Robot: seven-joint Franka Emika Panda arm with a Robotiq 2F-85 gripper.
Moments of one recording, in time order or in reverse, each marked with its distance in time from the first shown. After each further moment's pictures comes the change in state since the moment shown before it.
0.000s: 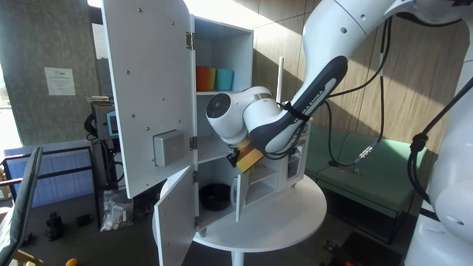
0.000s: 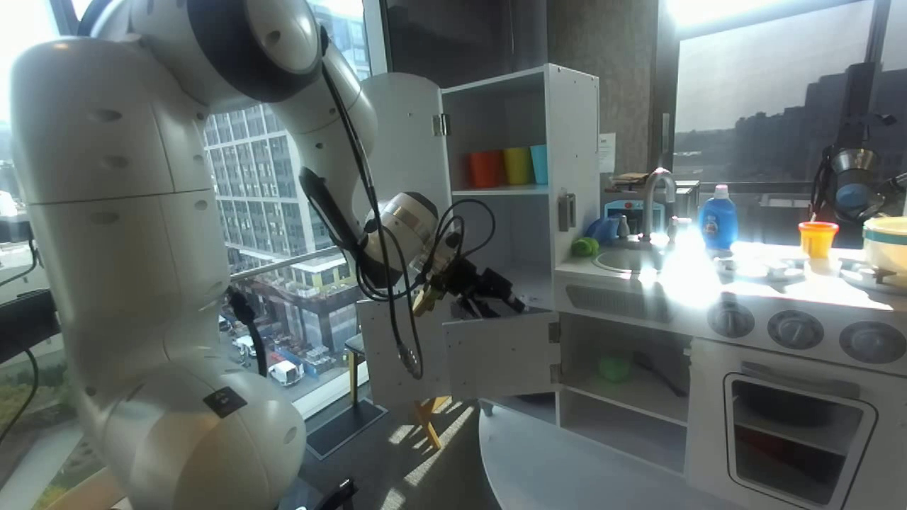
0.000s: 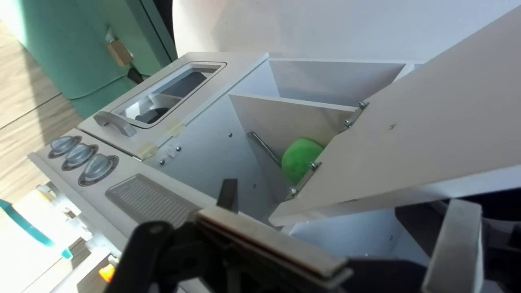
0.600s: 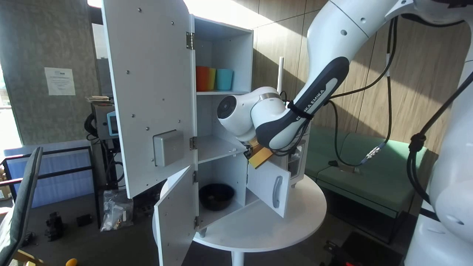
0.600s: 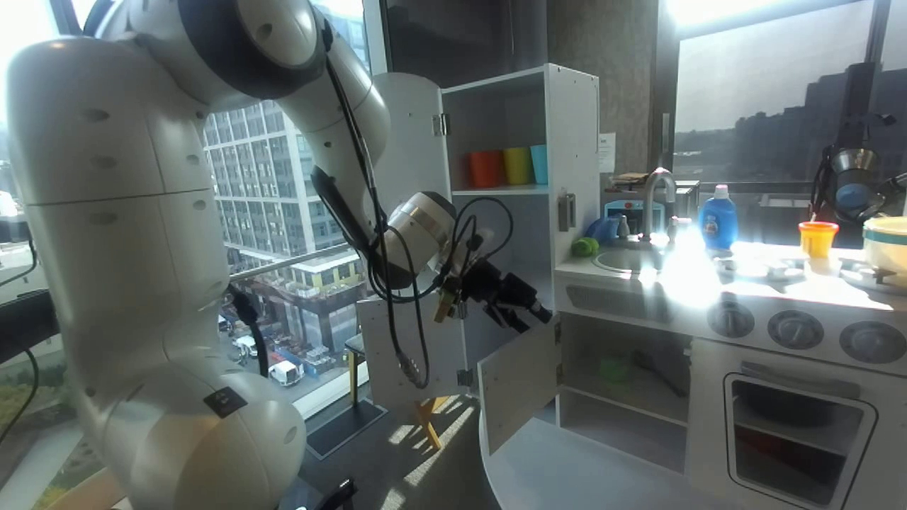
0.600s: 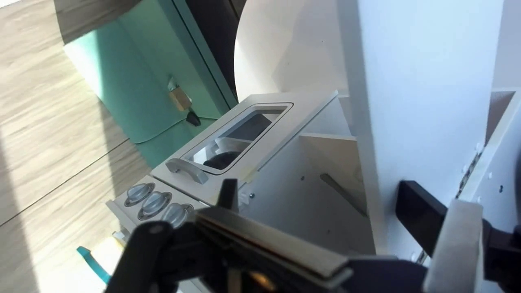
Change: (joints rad) arm 0.000 -0.007 -0.095 -0.007 0.028 -0.108 0.013
